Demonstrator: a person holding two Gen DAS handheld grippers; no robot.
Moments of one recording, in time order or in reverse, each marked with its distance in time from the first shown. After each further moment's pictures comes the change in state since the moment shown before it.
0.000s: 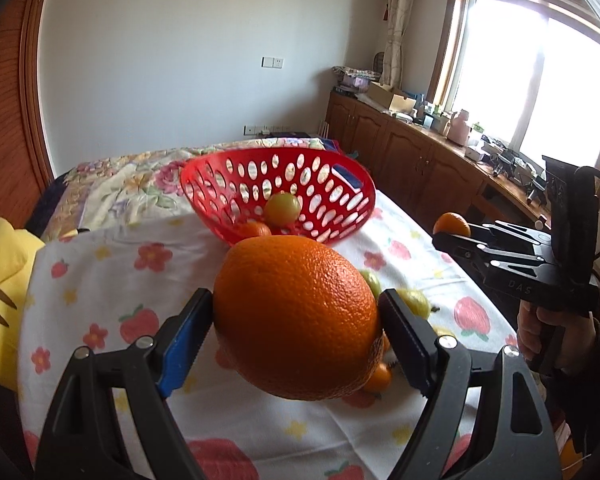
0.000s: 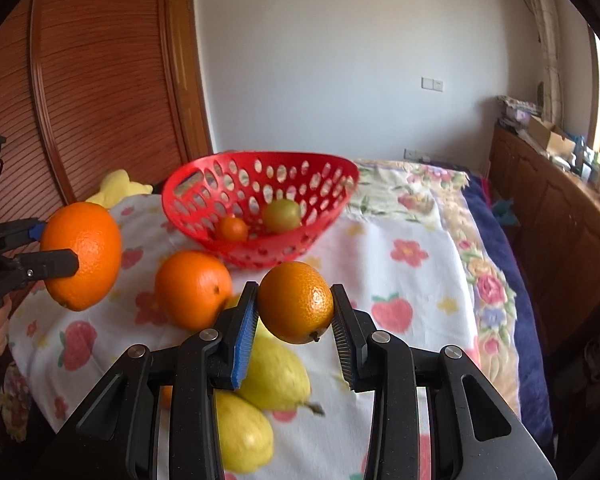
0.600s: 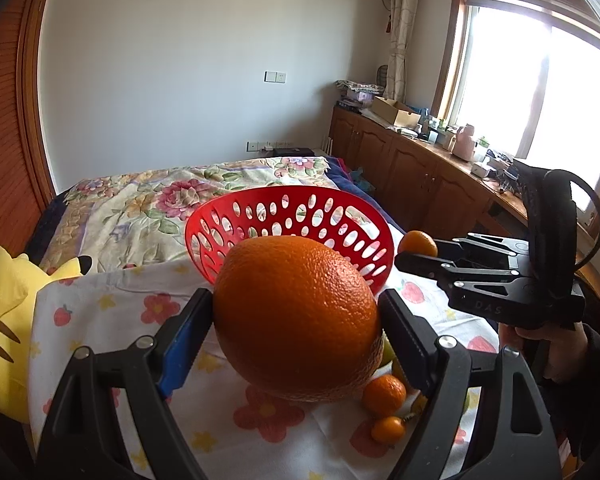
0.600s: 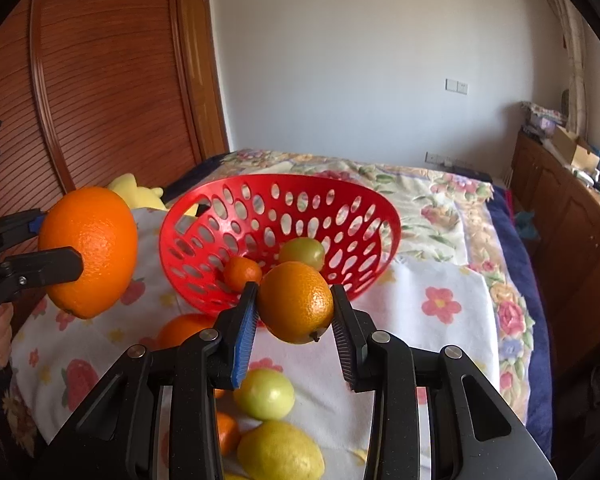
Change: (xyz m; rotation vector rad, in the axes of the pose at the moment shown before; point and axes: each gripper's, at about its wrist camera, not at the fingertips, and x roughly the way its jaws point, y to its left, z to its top) left arm 0.022 0.020 0.049 0.006 -0.041 0.010; right arm 0.054 0.005 0.054 -0.030 0.030 0.063
